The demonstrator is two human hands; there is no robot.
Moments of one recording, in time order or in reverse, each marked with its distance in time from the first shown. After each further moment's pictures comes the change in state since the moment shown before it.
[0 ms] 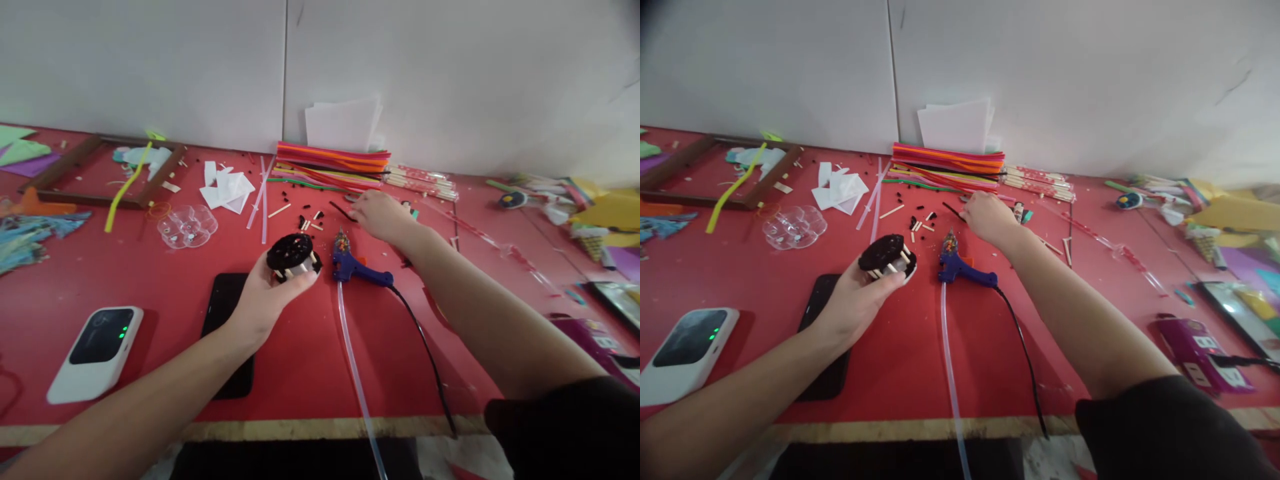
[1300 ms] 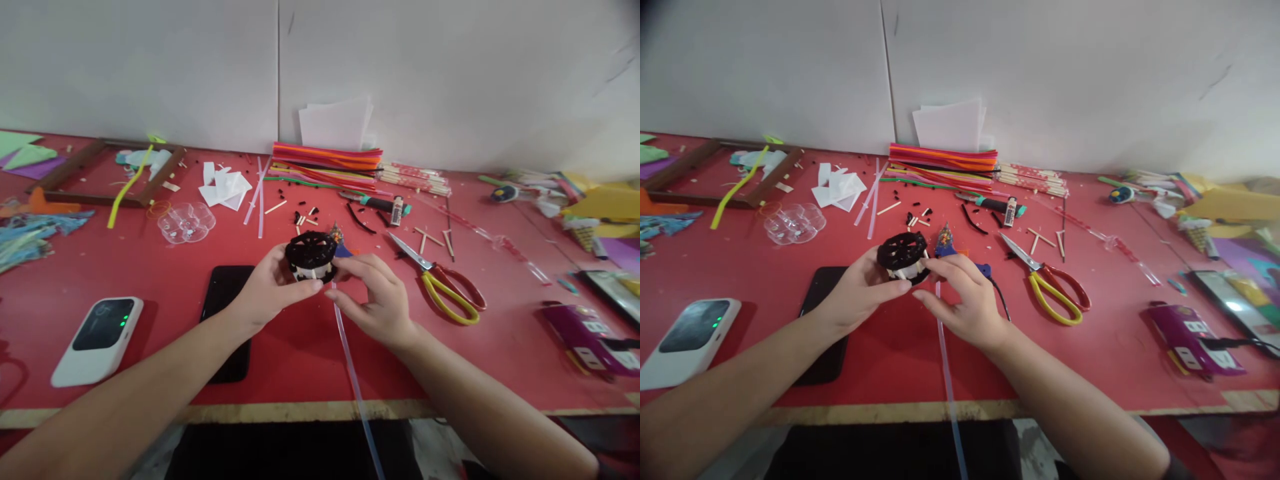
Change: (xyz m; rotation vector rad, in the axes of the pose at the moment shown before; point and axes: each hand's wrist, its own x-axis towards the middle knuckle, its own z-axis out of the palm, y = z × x) left_hand -0.007 0.010 0.006 0.040 -0.286 -0.060; right_hand -0.125 -0.120 -0.002 0.607 0.510 -0.135
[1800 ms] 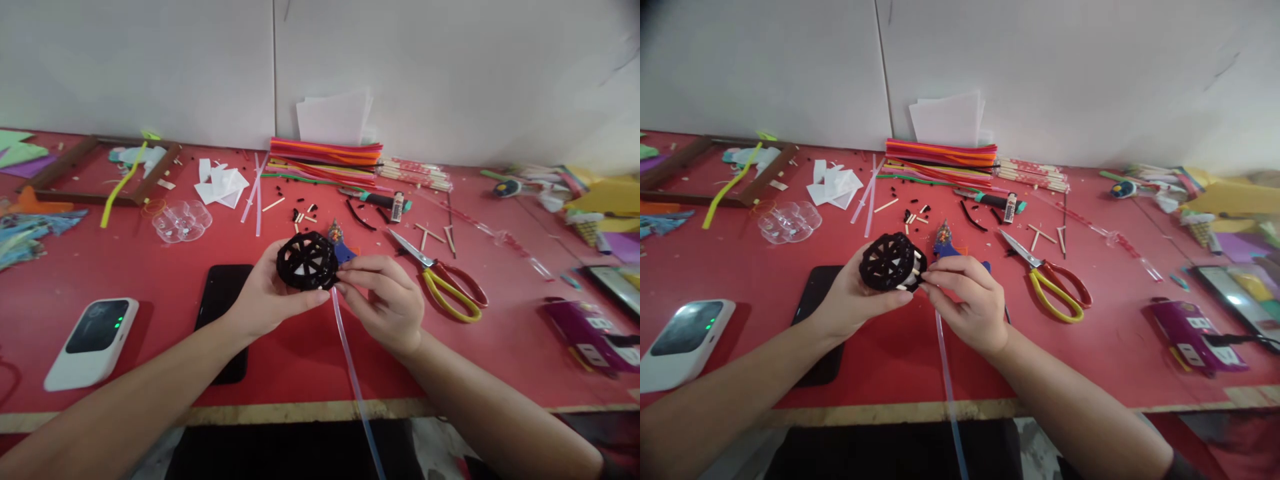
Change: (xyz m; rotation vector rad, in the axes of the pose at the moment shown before) left_hand -0.009 0.003 0.009 0.015 0.054 0.095; right_hand -0.001 -0.009 -0.002 -0.036 0.138 0.002
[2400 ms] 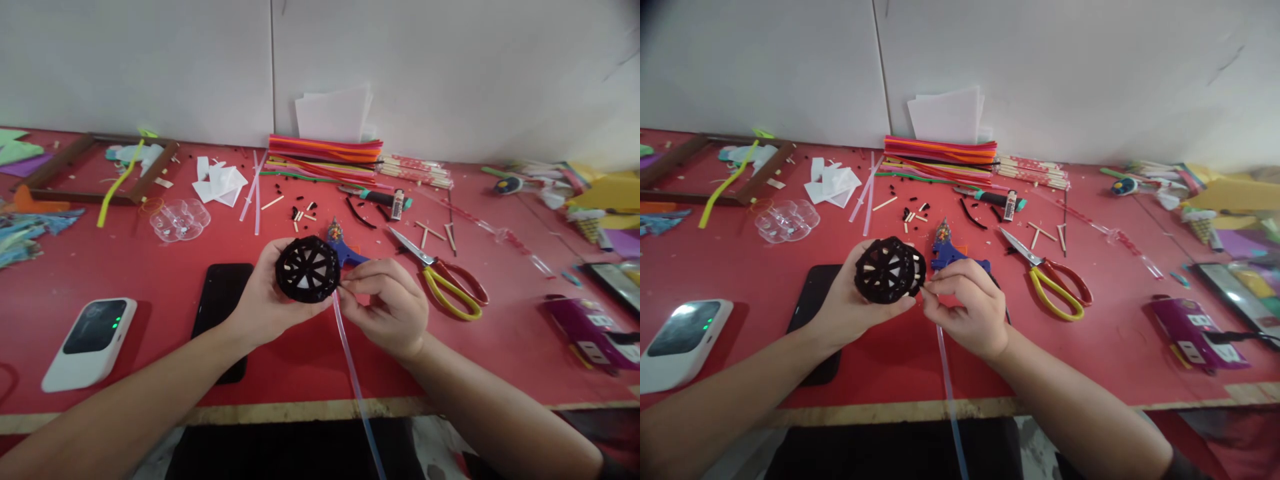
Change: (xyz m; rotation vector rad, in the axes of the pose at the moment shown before) left_hand -0.007 0.002 0.005 0.192 0.034 0.101; right_hand 0.000 -0.008 0.001 -0.031 0.051 -0.060
